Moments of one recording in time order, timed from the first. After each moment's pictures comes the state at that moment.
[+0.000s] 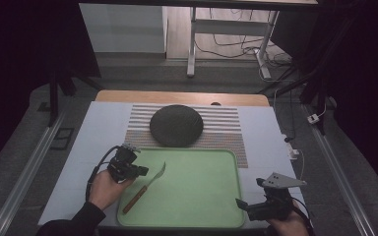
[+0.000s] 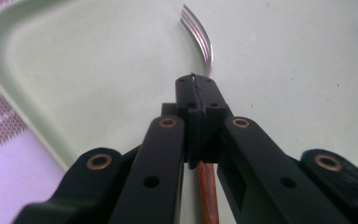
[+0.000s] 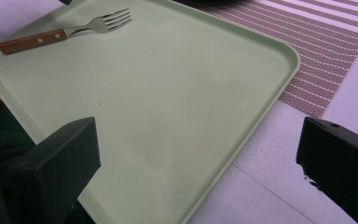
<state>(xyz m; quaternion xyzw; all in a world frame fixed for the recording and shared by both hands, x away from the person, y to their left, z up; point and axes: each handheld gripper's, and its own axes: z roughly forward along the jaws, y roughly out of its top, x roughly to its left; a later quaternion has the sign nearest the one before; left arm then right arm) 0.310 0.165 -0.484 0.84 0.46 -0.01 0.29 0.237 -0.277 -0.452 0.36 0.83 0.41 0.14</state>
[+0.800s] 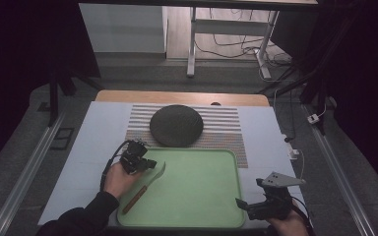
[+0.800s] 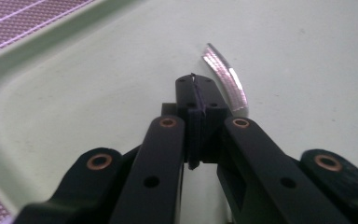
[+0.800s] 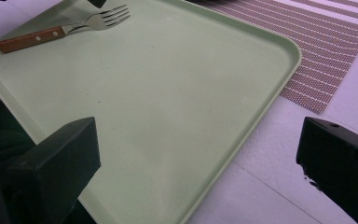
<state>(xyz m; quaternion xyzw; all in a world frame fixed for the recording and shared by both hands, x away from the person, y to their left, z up) 0.345 0.143 -0.504 0.85 0.45 -0.01 0.29 0.239 -0.277 -0.453 0.37 0.83 0.40 0.13</state>
